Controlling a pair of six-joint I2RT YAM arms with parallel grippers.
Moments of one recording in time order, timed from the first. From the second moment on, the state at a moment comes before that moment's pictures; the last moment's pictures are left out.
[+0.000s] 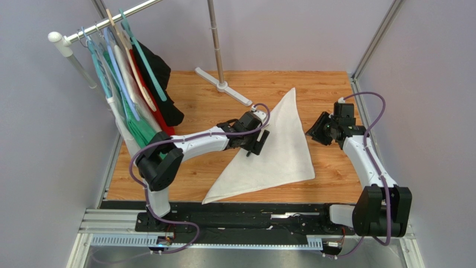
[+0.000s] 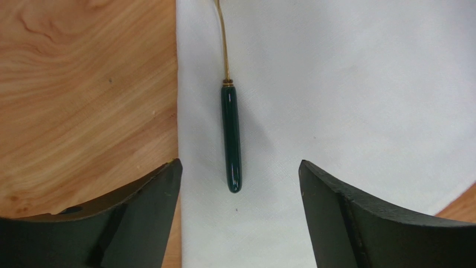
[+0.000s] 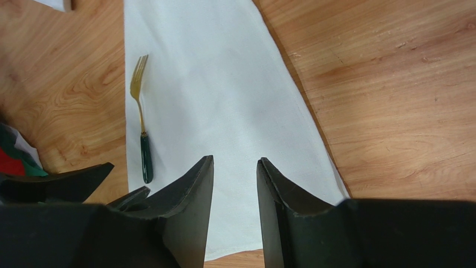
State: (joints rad) left arm -0.87 1.88 1.29 -0.33 -0.12 -0.29; right arm -0.02 1.28 0.93 -0.55 -0.18 0.59
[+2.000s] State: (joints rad) left arm -0.63 1.49 0.89 -0.24 0.08 -0.28; right arm 0.00 1.80 1.10 -0.42 -0.18 0.24
